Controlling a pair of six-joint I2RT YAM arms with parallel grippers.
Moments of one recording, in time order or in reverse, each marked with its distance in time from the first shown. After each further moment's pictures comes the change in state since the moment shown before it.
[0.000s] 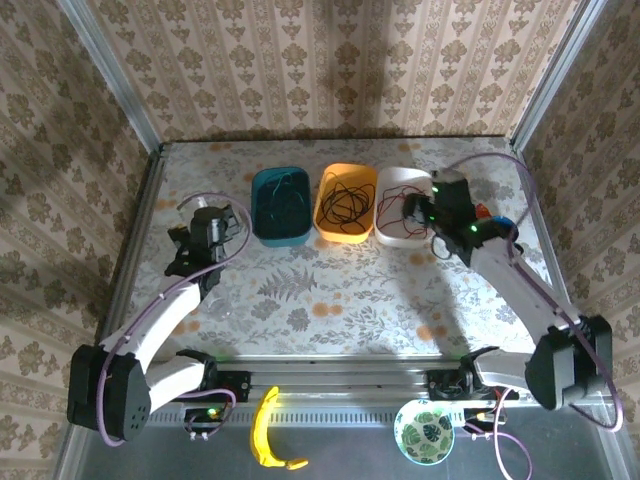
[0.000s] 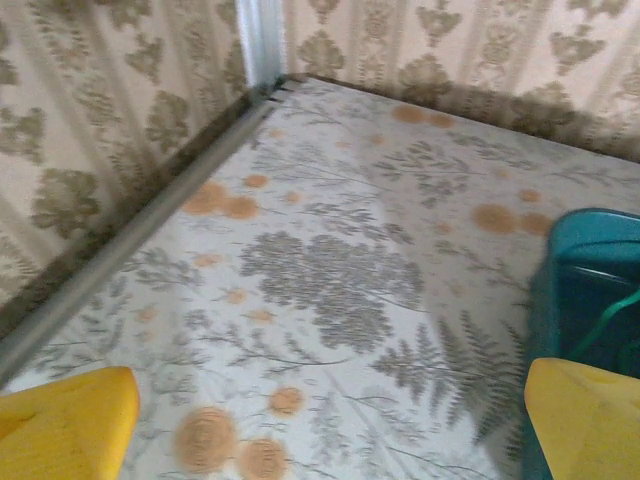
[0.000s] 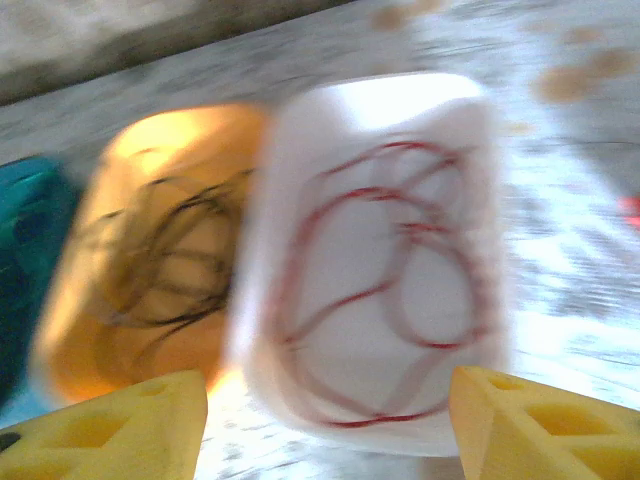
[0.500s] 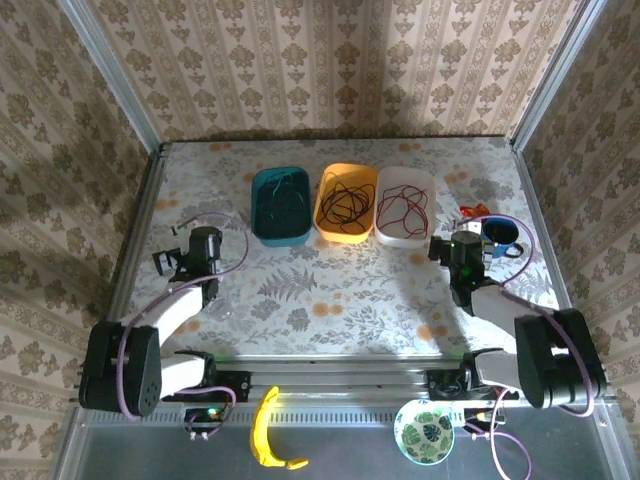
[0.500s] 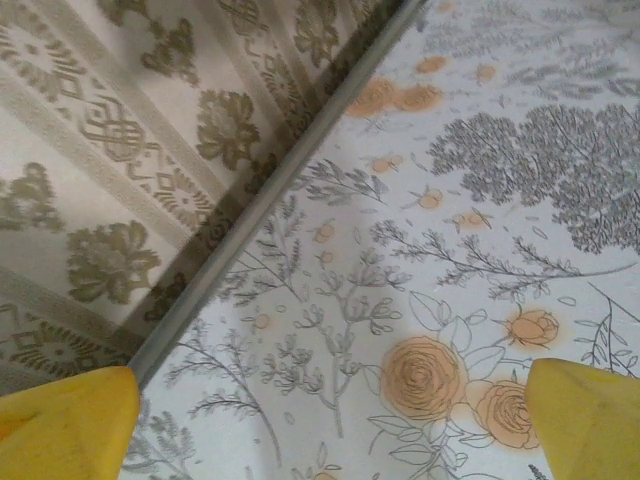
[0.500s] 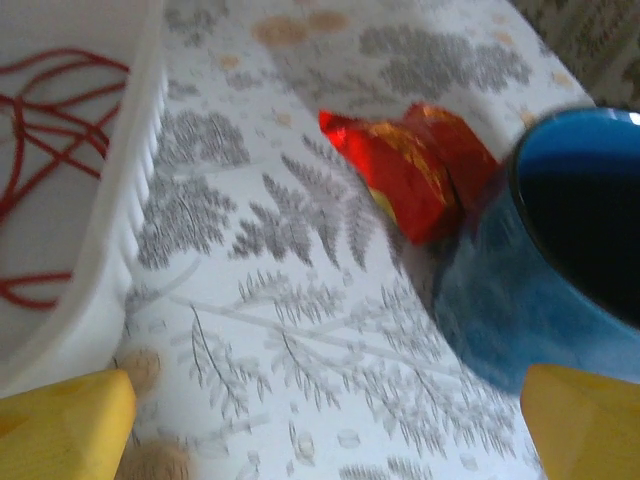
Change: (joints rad) left arm 0.123 0.149 -0.190 0.180 -0.138 0.222; right arm -0.153 0.054 -0.570 0.755 0.194 -0.324
